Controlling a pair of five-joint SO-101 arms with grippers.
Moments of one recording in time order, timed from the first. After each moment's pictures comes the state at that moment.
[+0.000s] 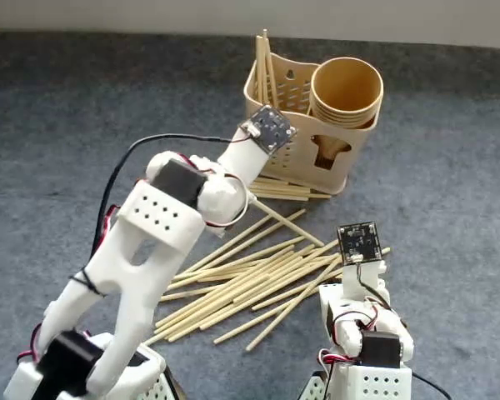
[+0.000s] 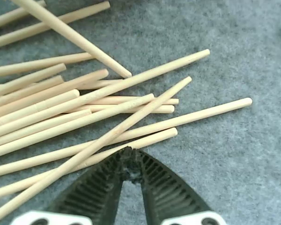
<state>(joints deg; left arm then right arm) 23.1 -18.3 15.4 76.9 -10.0 -1.1 -104.7 95.7 71.3 15.6</state>
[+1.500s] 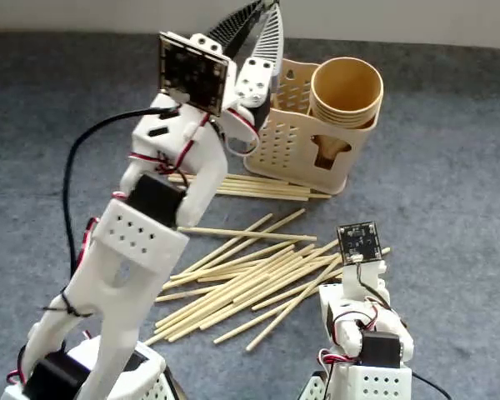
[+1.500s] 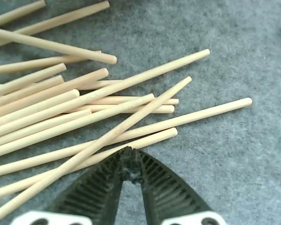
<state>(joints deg) 23.1 -26.6 14.4 8.0 1.8 -1.1 -104.7 95.7 71.3 15.6</state>
